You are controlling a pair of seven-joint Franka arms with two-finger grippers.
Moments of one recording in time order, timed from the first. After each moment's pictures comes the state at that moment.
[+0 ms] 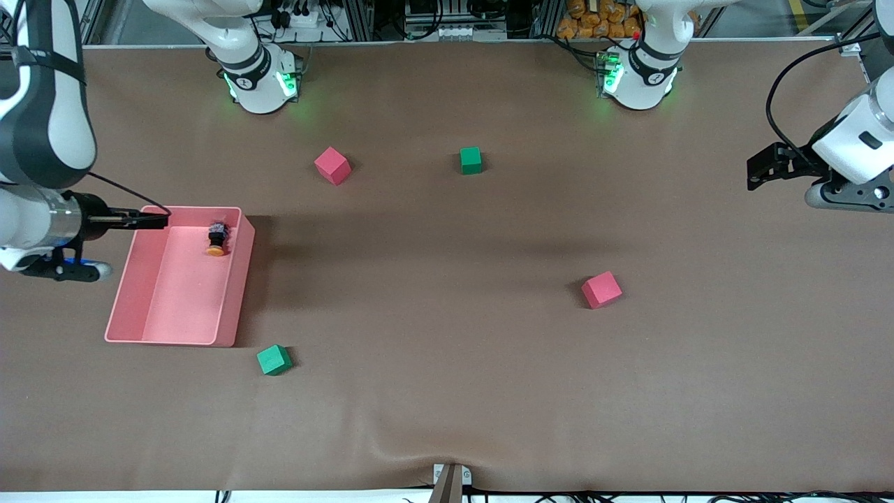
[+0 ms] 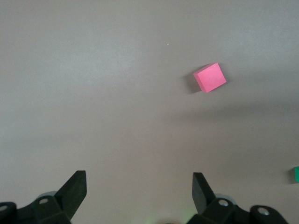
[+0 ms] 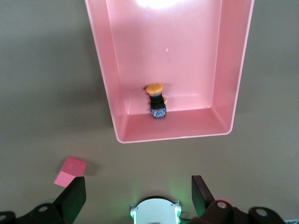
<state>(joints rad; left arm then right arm) 0.12 0.00 -0.20 -1.63 0.05 1.56 0.05 -0.02 0.25 -0.06 -1.65 0.02 1.47 0.04</state>
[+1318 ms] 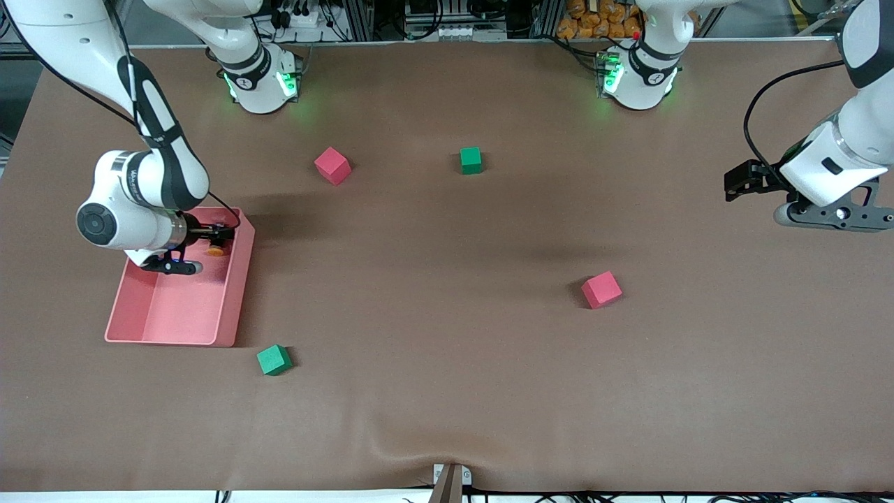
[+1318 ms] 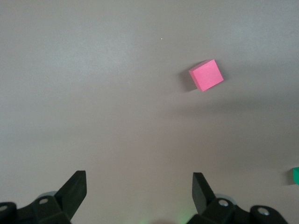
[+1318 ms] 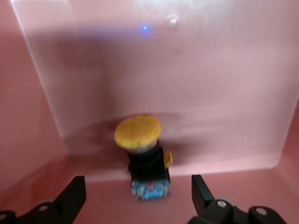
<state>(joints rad) 0.12 0.04 -0.23 -1.65 0.05 1.59 0.01 -0.04 0.34 -0.07 -2.24 0.01 2.26 -0.01</state>
